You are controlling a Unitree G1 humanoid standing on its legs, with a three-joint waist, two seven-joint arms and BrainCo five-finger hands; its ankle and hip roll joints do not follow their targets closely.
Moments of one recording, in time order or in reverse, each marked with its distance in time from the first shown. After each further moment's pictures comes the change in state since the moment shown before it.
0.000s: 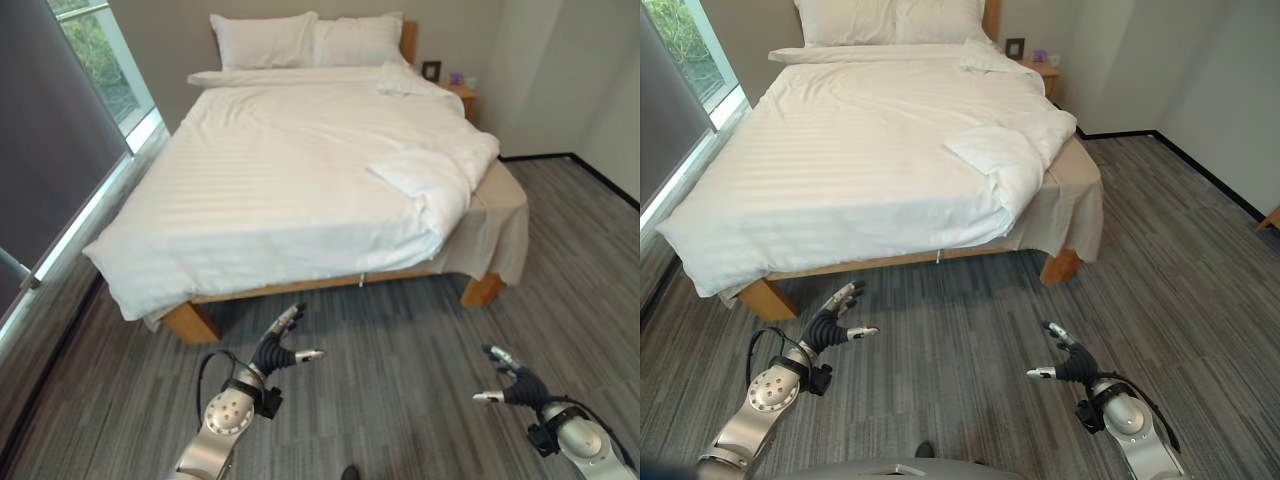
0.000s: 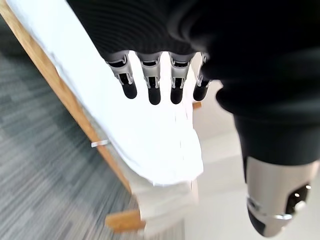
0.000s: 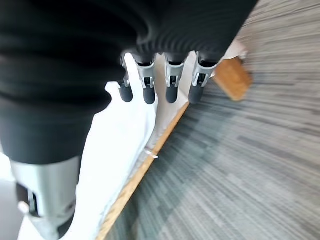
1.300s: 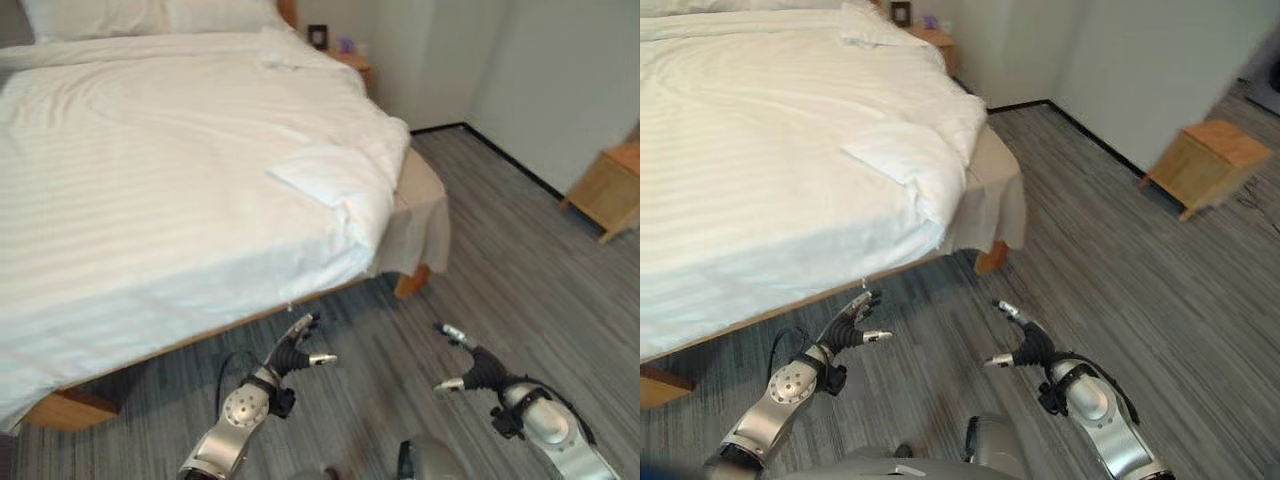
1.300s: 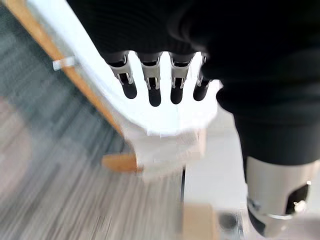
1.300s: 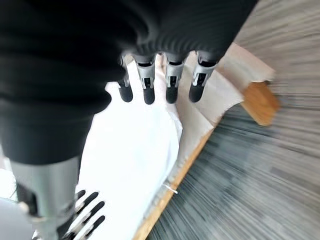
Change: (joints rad) left arm -0.102 -0.023 -0.060 0.098 -0.041 0.067 0.004; right arm -0.066 0.031 0.102 -0.219 -0.056 0.002 0.003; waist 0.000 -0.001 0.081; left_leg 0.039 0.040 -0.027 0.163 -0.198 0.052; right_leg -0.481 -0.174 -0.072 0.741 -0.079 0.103
